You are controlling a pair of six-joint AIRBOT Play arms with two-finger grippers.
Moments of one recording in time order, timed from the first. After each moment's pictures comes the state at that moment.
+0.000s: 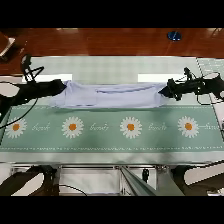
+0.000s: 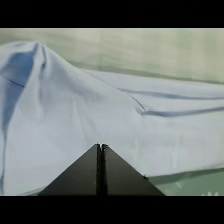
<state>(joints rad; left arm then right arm) 0.00 -1.10 0.82 0.83 -0.70 -1.28 -0.28 -1.73 1.24 -0.71 1.18 1.31</state>
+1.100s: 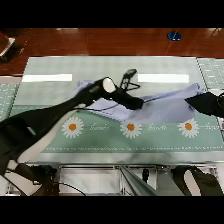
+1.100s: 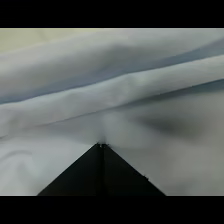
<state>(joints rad) -0.76 -1.84 1.52 0.74 -0.85 -1.37 -0.27 -0.58 0.91 -0.95 1.33 1.50</state>
